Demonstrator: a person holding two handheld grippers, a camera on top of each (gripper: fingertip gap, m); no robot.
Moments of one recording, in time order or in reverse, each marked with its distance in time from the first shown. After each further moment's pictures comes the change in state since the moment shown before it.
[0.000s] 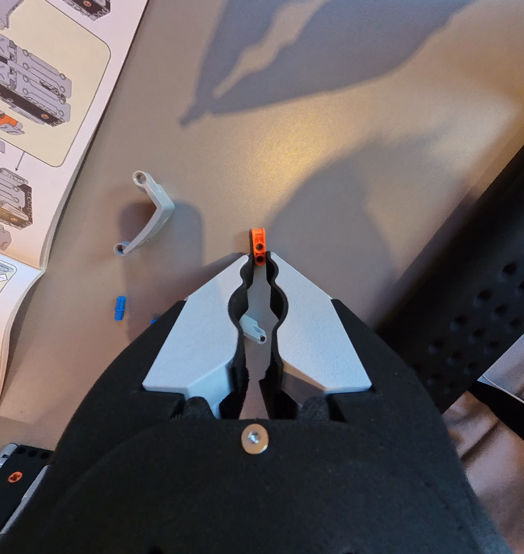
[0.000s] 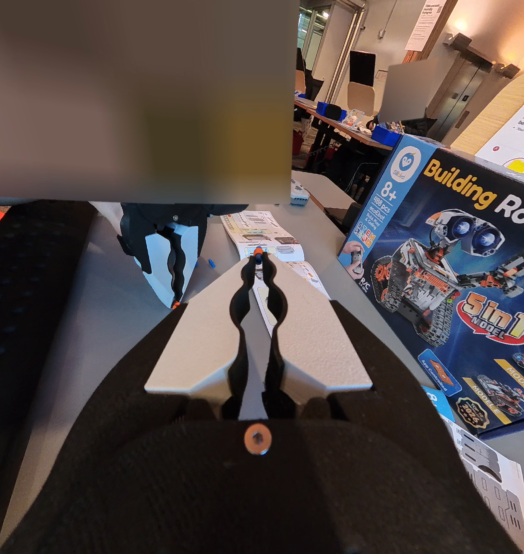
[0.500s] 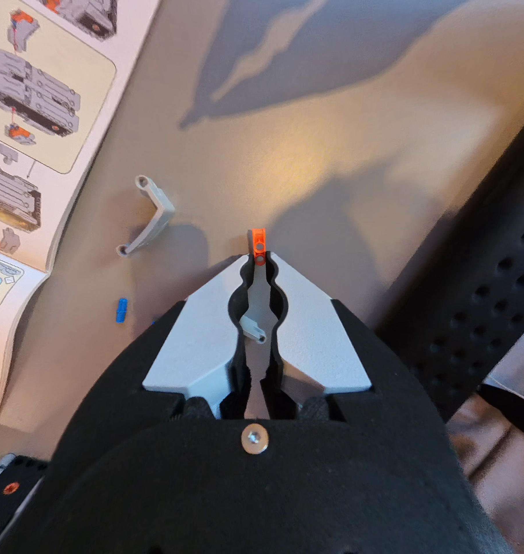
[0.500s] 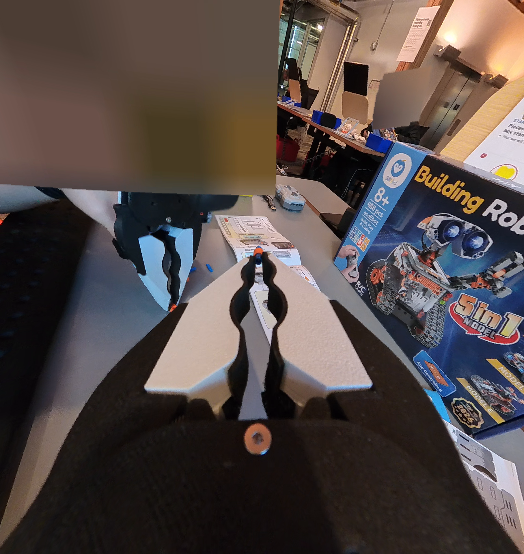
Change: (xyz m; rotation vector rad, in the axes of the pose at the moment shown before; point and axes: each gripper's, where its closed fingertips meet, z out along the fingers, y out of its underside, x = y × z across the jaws) left arm 0.001 -0.004 -0.004 0.072 0.002 0.023; right arm 0.003 -0.004 -0.004 0.024 0.012 0.000
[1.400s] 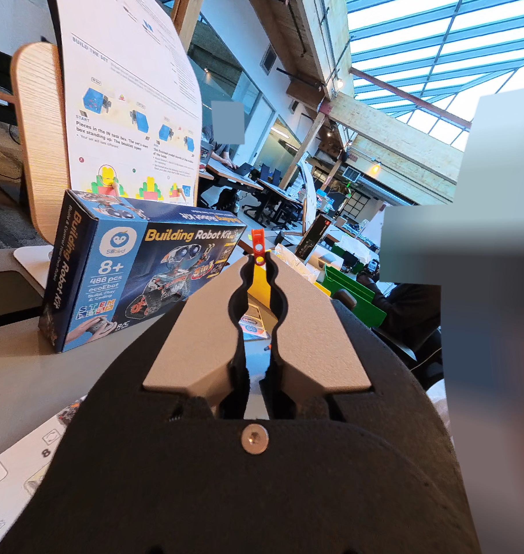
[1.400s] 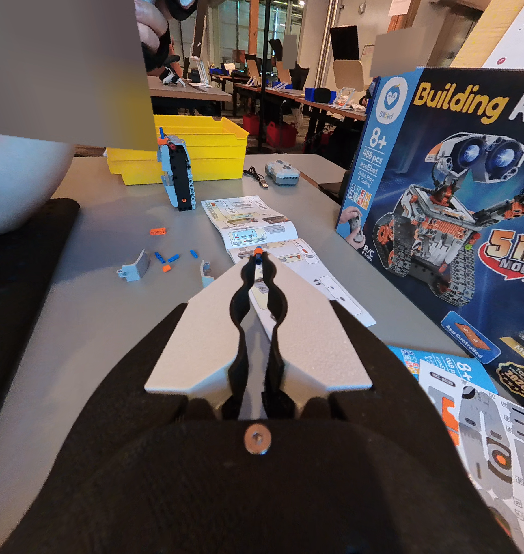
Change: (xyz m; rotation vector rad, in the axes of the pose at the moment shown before) left arm -0.132 -0.082 -0.310 1.319 0.280 -0.336; right arm 0.026 0.048 0.018 -0.020 0.012 0.161
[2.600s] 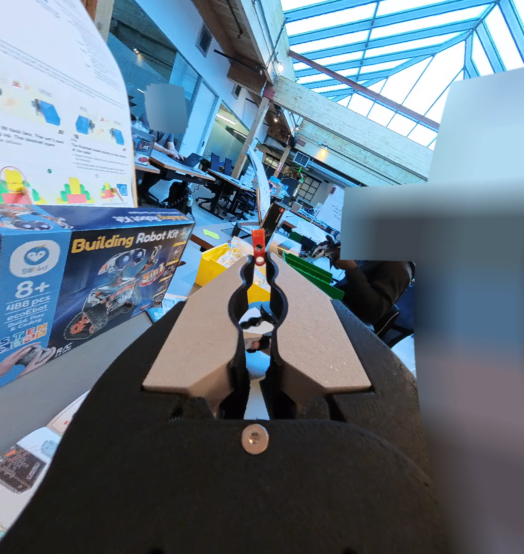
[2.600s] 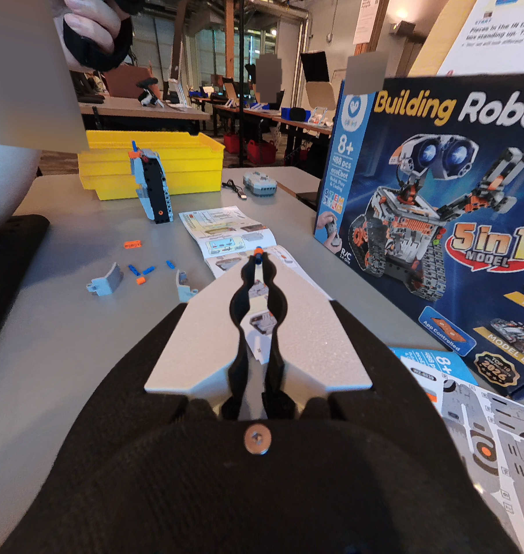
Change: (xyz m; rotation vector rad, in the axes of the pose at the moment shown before) left arm 0.046 0.003 0.002 -0.040 0.192 0.021; right arm 0.021 0.001 0.001 0.061 0.072 0.016
